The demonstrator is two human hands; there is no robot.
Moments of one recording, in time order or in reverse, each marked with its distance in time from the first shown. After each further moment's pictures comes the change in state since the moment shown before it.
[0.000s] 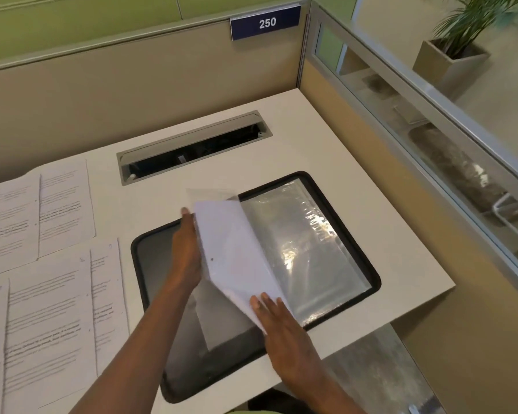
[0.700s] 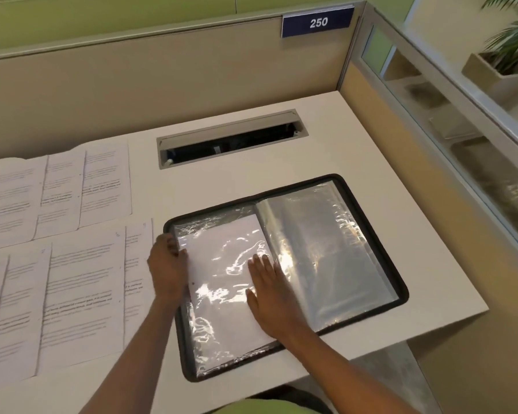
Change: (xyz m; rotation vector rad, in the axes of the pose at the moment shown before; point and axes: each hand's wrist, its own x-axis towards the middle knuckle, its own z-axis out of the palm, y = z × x) left_hand 0.021 -0.059 -0.126 0.669 0.432 0.344; right_hand 0.085 0.003 0.067 -0.117 -0.346 0.114
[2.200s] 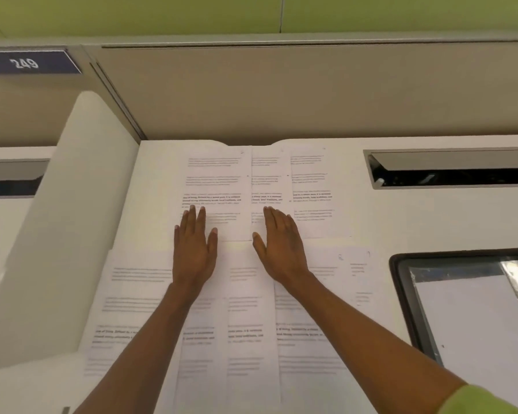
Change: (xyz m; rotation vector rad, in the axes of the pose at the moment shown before) left_hand 0.292 -0.292 -0.307 0.321 -0.042 0.220; right_hand 0.327 -0.446 0.121 0.026 0.056 -0.093
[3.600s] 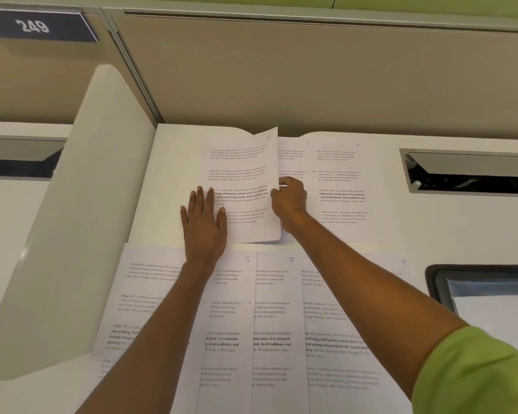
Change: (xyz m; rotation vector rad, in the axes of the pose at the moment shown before) left_hand 0.054 -0.033 0.003 -0.043 0.057 -0.098; right_hand 0.128 -0.049 0.012 0.801 0.055 0.645
